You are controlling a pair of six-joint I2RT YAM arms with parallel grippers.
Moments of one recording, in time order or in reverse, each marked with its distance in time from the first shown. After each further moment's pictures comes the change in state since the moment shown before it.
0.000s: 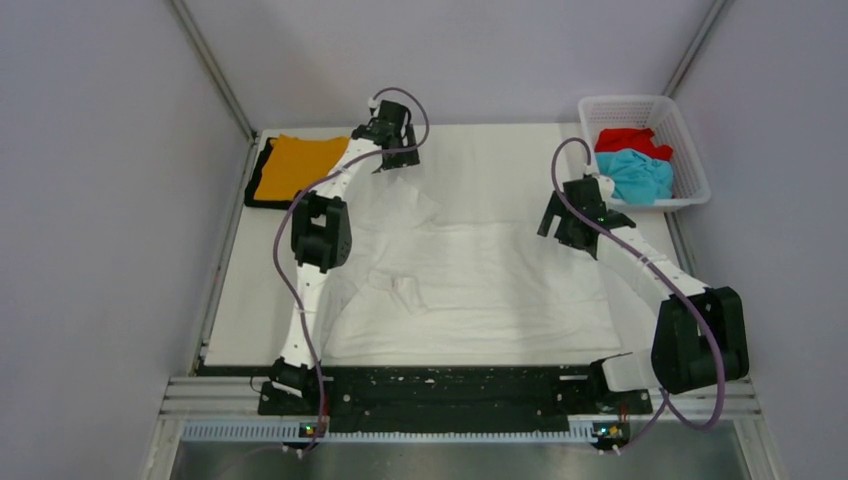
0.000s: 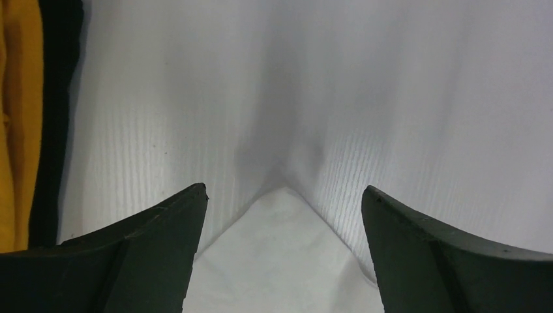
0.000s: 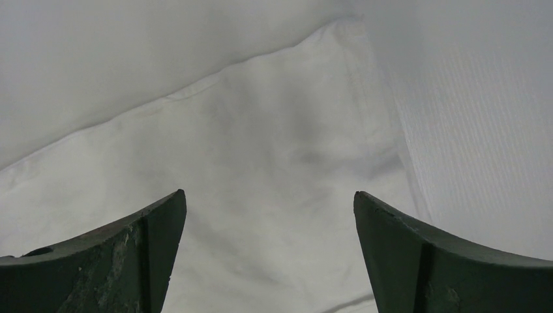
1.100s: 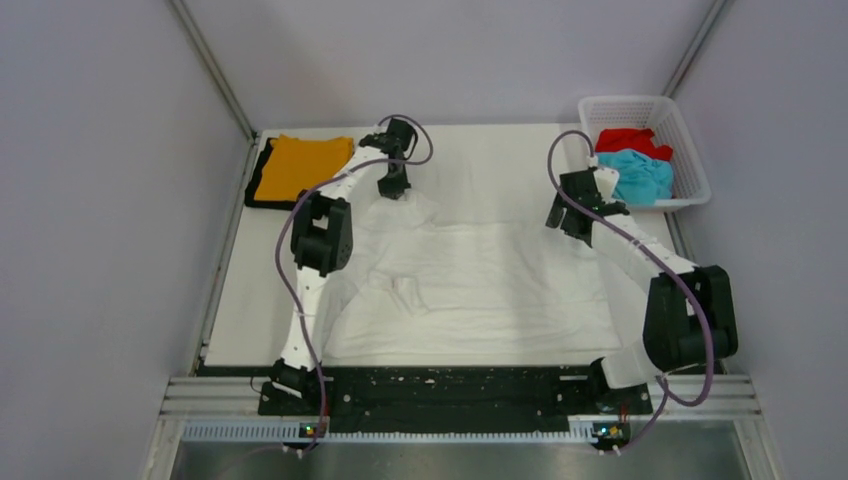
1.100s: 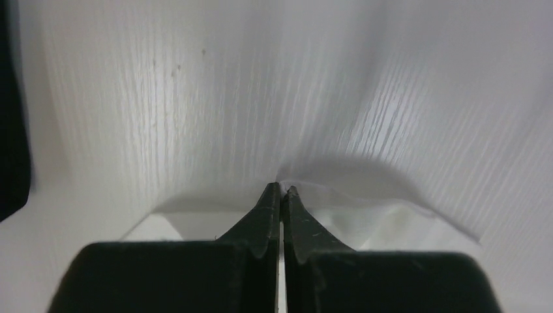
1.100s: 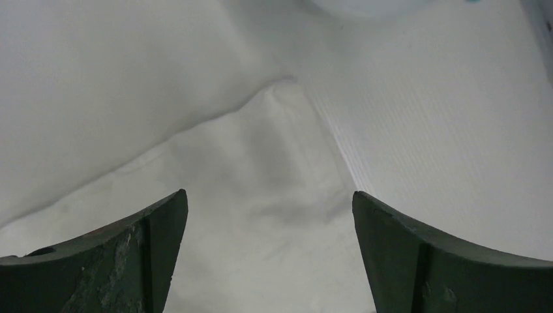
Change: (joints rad) left arm -0.037 -0.010 -0.111 -0.153 -0.005 -0.057; right arm -0.015 0.065 0.029 0.014 0.150 -0.012
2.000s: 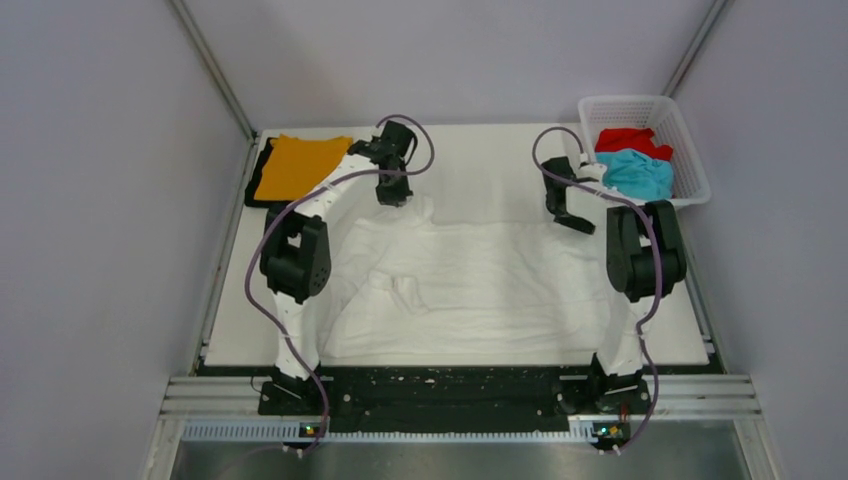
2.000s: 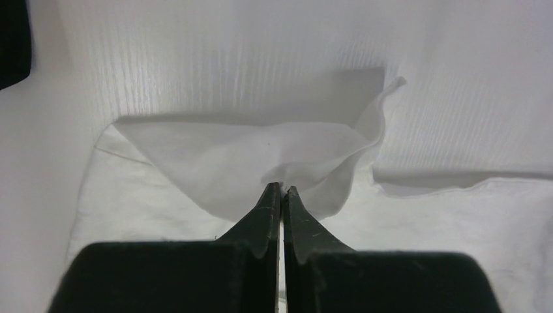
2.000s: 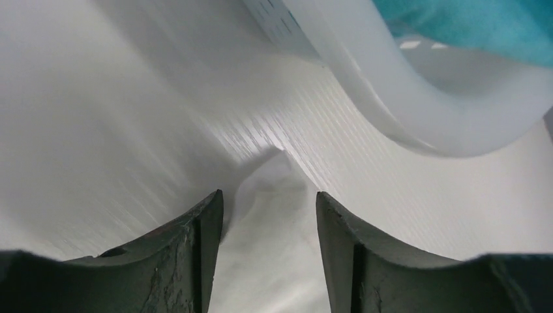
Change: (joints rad) left arm -0.065 -0.374 -0.372 0.040 0.065 -0.043; right arm -0.027 0.521 0.356 -0.091 0.261 0.081
